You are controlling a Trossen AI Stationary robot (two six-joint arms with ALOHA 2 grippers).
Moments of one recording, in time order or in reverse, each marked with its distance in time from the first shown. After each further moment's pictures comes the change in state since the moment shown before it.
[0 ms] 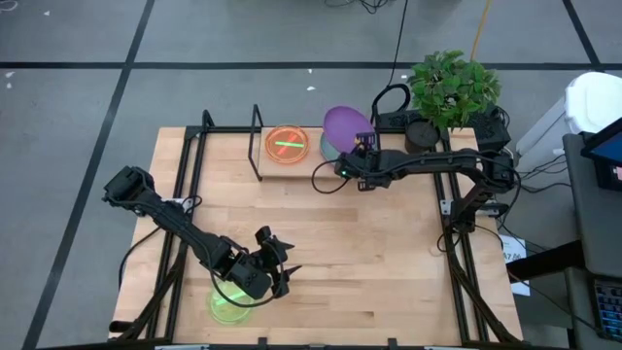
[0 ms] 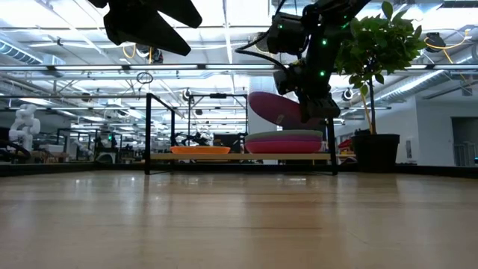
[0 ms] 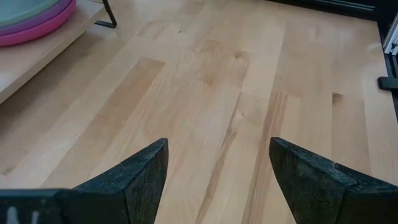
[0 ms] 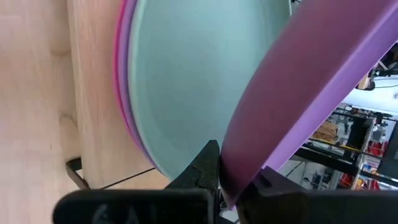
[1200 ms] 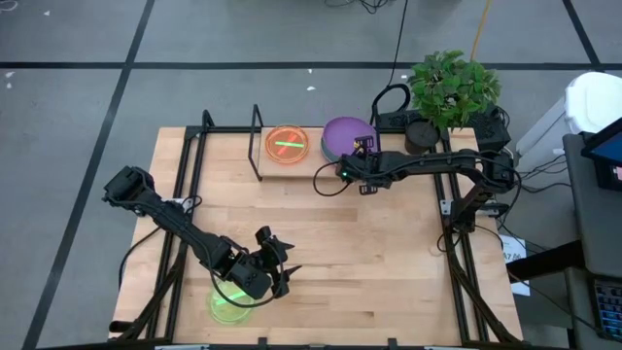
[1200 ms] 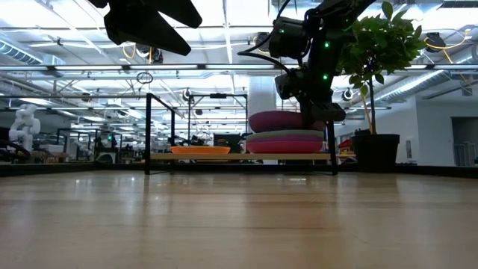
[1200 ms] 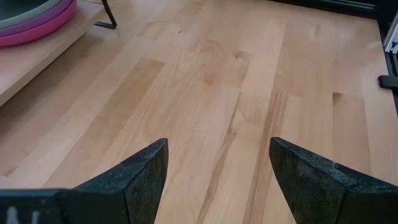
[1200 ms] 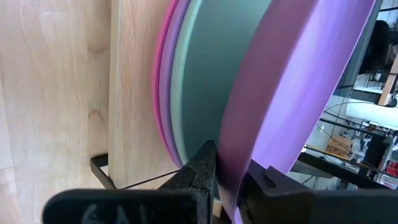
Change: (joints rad) left arm 0.001 0.000 0.000 0.000 0.000 0.009; right arm -0.002 0.000 -0.030 0.013 -0.075 -0.041
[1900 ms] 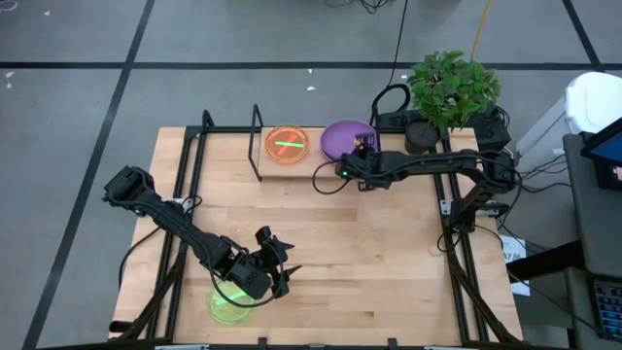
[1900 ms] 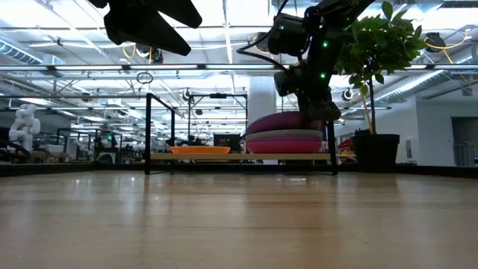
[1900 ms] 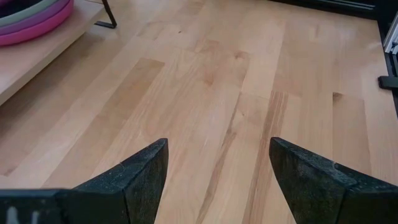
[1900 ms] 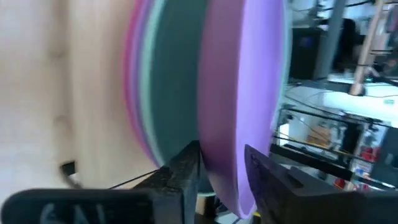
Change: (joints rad) left arm 0.000 0.000 0.000 0.000 0.000 -0.003; right arm 0.005 -0.007 0.000 0.037 0.079 0.003
